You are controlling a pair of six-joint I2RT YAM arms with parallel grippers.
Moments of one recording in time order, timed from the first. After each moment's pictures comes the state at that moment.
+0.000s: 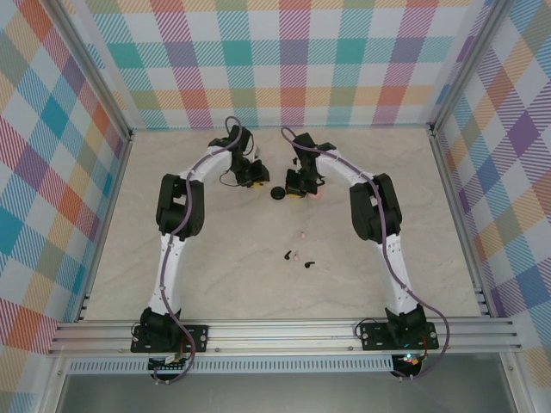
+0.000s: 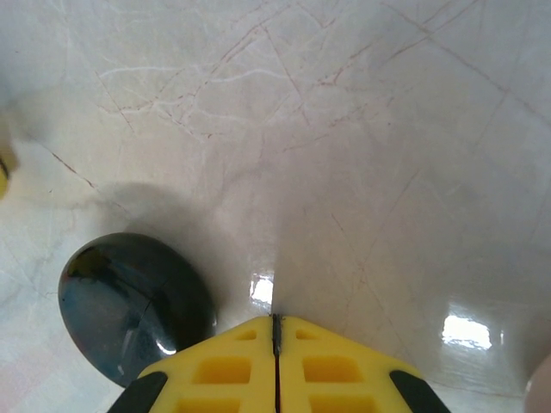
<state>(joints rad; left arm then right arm) -0.32 2.46 2.08 -0.82 0.45 -0.45 0.47 2.40 2.01 -0.89 -0.30 0.55</state>
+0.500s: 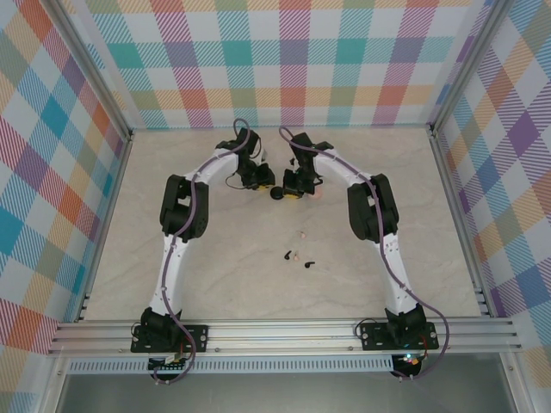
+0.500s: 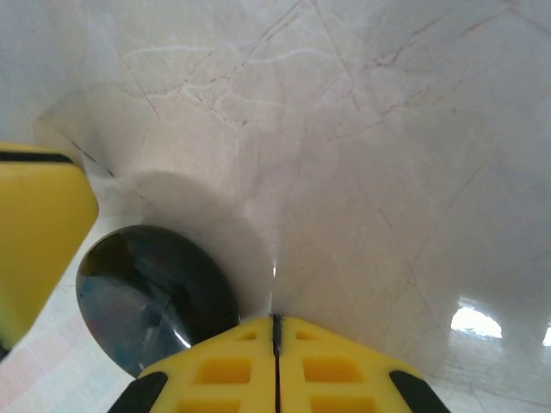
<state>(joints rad) -0.36 2.44 2.03 -0.80 0.42 -0.44 0.48 2.44 2.07 -0.94 -0.33 0.55</state>
